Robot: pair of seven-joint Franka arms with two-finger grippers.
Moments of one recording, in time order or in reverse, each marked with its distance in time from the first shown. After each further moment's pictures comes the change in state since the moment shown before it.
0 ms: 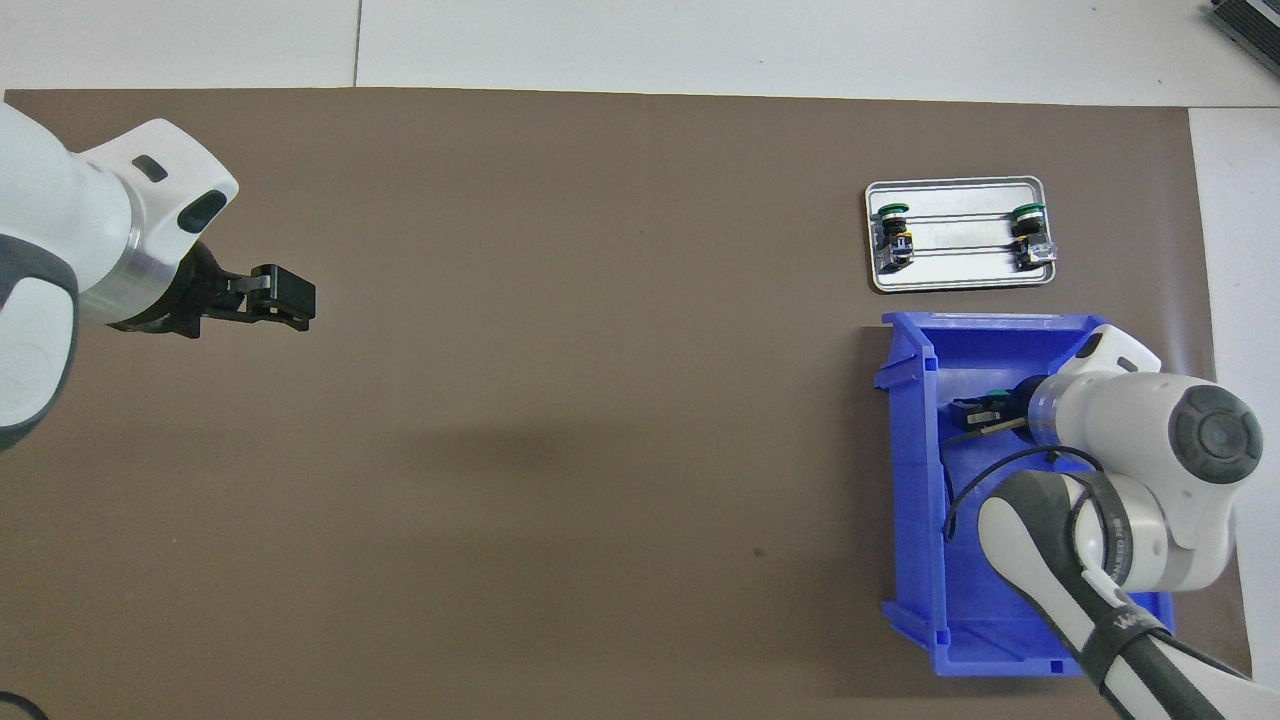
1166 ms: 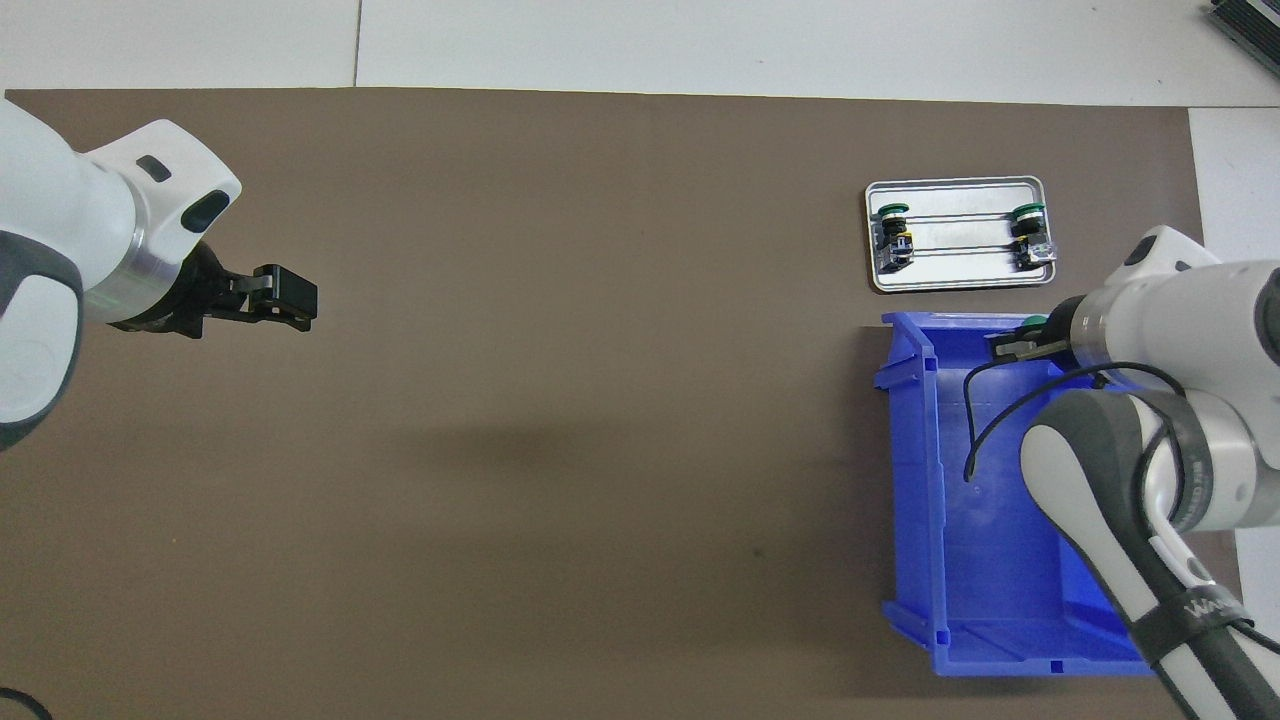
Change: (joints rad) left arm 0.000 0.006 0.000 0.000 0.000 0.000 0.000; right arm 0.023 -0.014 0.000 0.207 -0.019 -0.239 0.021
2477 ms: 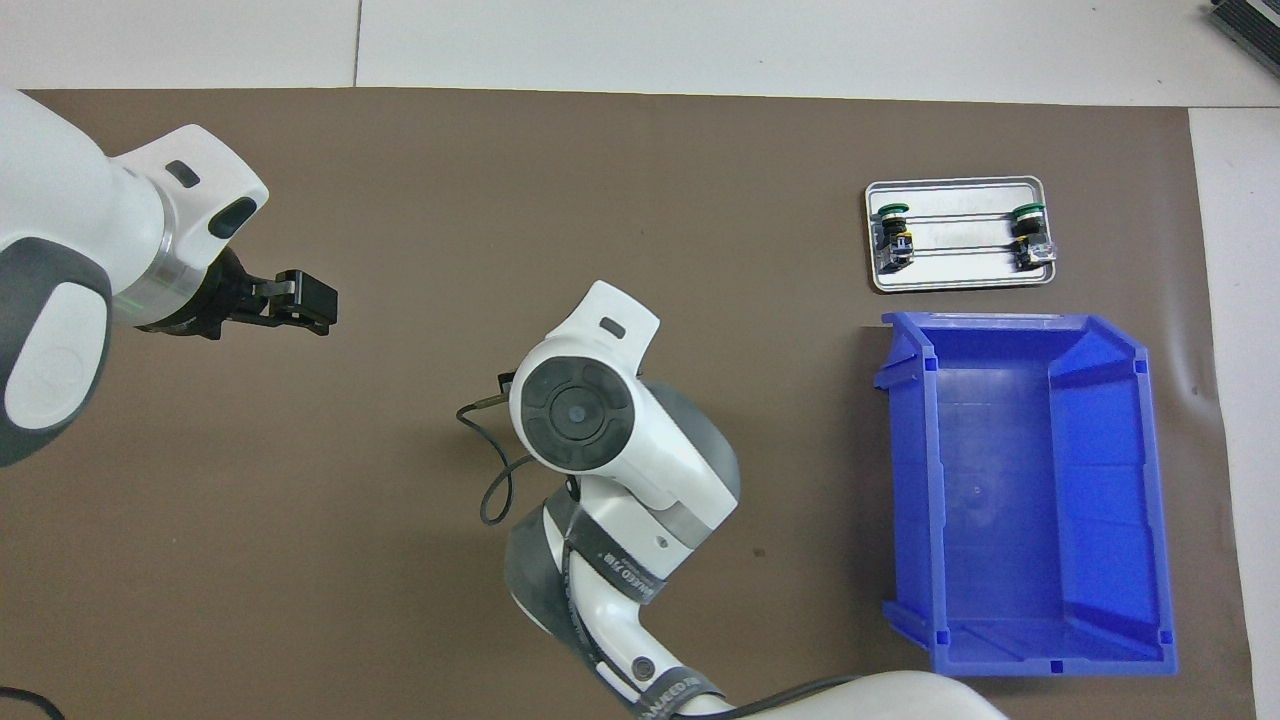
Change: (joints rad) left arm -0.020 0.001 -0.004 0.000 0.000 0.000 0.000; right arm 0.670 0.388 0.005 0.598 -0.011 -0.137 0.712
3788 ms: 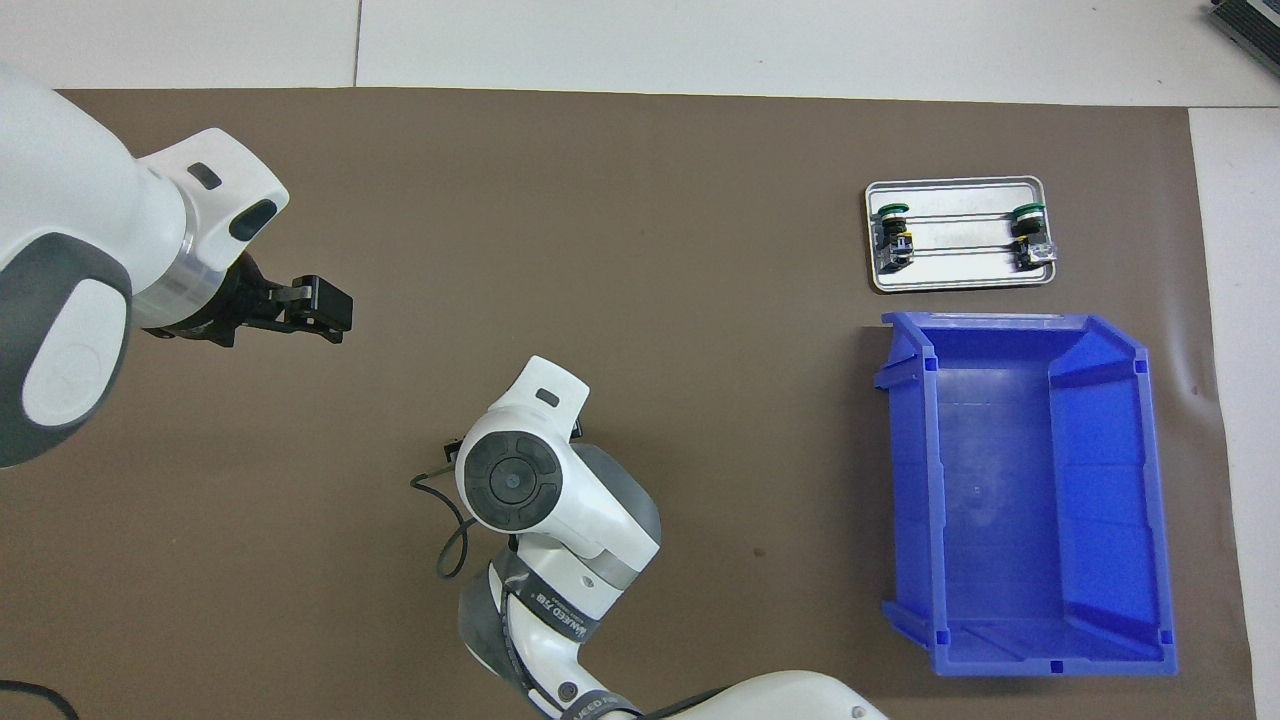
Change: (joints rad) left arm -0.013 0.013 -0.013 0.017 -0.003 -0.033 -0.019; right arm 0.145 0.173 0.021 -0.036 0.073 0.202 0.014
